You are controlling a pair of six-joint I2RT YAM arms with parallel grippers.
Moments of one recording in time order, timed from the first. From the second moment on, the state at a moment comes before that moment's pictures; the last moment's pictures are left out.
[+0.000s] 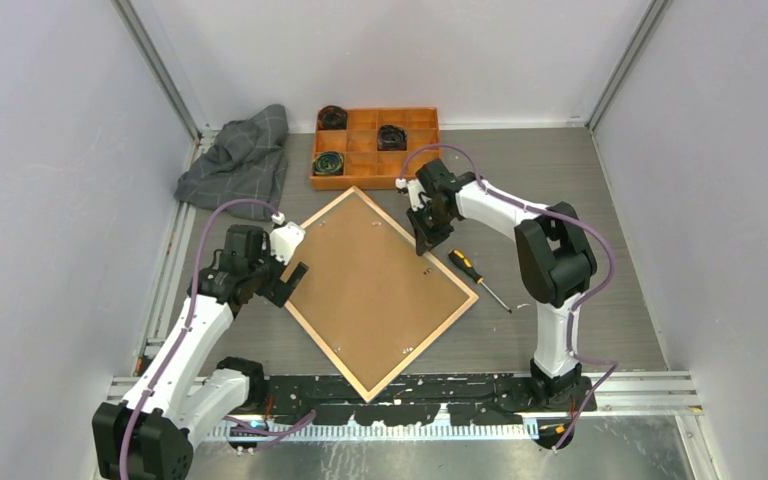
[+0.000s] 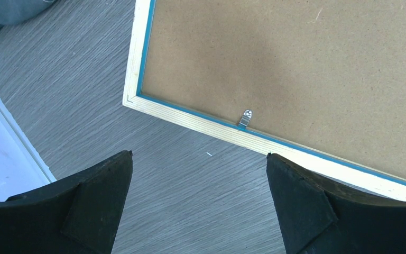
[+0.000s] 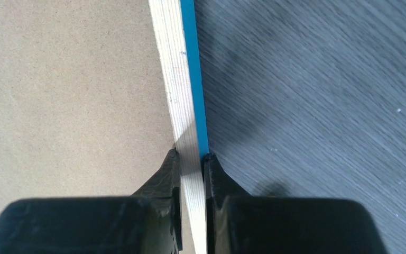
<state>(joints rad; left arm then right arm) -0.21 0.90 0.68 -0.66 0.00 0.44 0.50 2.00 1.47 -0.72 -0.23 -0.05</state>
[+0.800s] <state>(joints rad) -0.21 1.09 0.67 -0.56 -0.13 0.53 0.49 1.85 1.27 -0.57 -0.21 0.00</state>
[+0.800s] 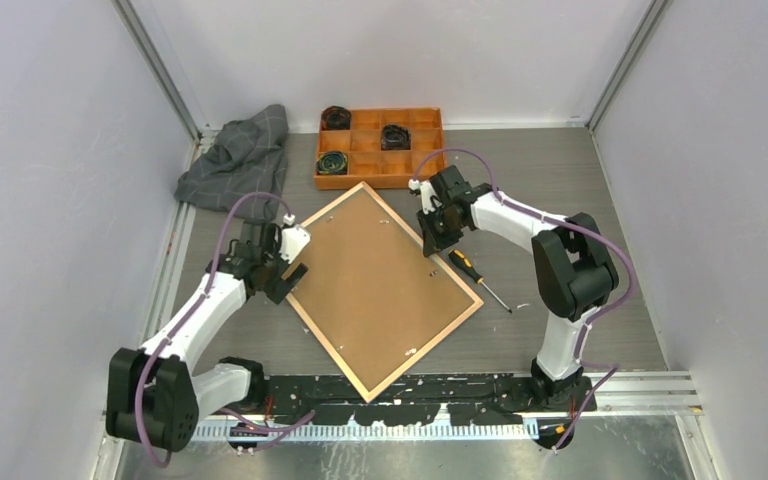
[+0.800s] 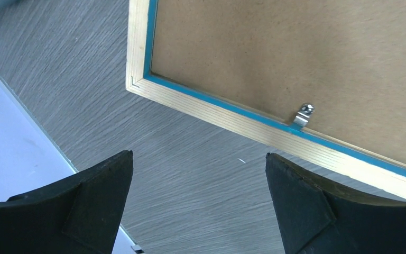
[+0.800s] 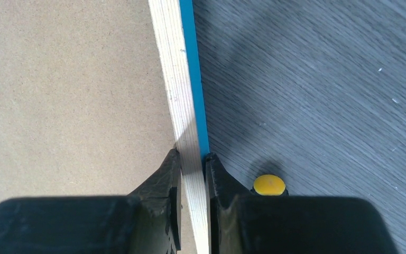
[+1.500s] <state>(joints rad) -0.21 1.09 0.61 -0.52 -0.14 0.60 0.48 1.79 1.43 -0.94 -0.25 -0.02</state>
